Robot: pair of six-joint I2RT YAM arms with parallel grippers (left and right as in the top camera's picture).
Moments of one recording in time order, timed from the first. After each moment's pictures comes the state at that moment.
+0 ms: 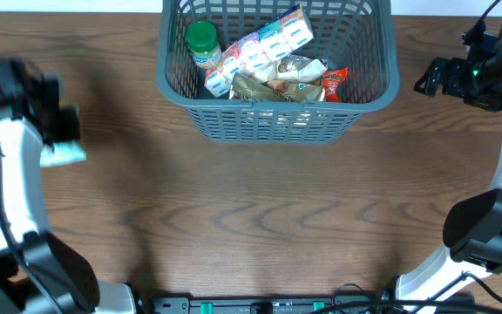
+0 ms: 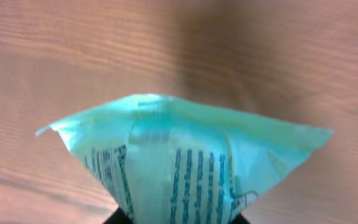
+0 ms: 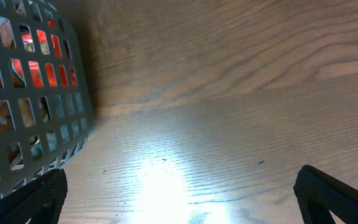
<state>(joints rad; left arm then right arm) 0.33 1.62 1.47 -0.97 0.01 0.20 -0.31 1.90 1.99 -1.35 -0.16 -0.05</state>
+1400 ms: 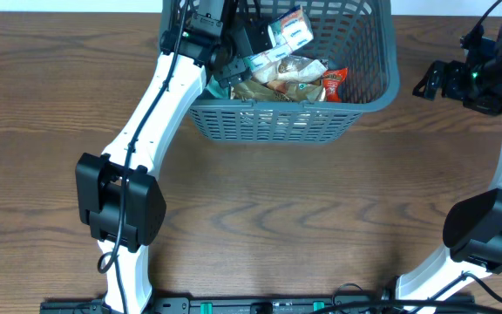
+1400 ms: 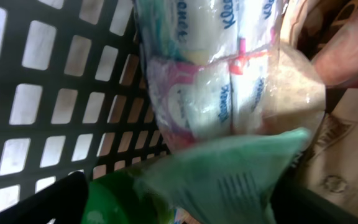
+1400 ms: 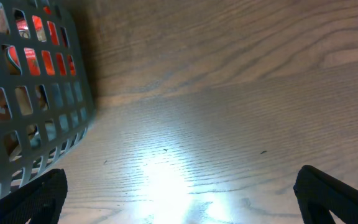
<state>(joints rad) -0.37 2.07 1.97 -0.78 0.01 0.90 -0.31 1.90 1.99 -1.39 -0.16 -0.05</state>
